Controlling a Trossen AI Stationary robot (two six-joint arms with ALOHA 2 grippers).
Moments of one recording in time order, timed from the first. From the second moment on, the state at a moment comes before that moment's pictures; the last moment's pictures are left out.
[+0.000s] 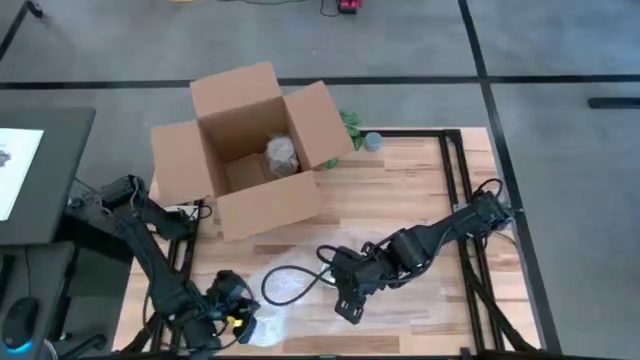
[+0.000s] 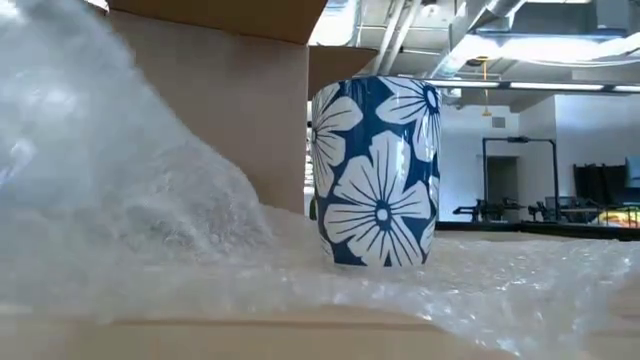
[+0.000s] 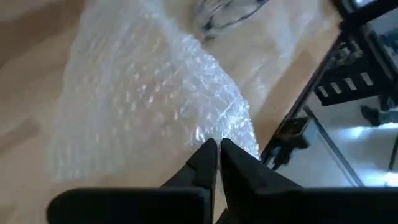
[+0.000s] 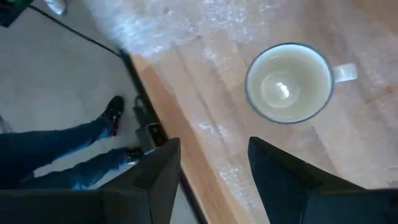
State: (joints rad) left arm -0.95 1.57 1.25 -0.81 -0.68 -1.70; right arm 0.48 1.95 2.12 -1.23 0.06 0.99
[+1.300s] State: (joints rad) left arm -0.45 1.57 1.43 -0.31 -0.45 -0.61; right arm 0.58 1.70 2.12 -1.43 0.20 1.21
